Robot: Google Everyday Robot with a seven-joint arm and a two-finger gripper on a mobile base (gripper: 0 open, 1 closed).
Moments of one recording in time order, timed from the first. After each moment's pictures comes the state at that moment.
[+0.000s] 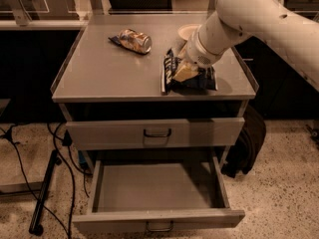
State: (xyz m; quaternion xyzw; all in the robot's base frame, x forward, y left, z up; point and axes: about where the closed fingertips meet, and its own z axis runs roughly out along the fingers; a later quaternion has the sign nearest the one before) arm 0.660 -0.076 0.863 -0.64 0.70 0.03 0.30
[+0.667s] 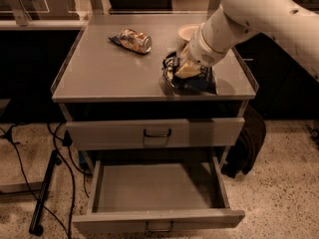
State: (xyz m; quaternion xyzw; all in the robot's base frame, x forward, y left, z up) arm 0.645 -0.077 0.876 -0.65 0.70 0.03 0.30
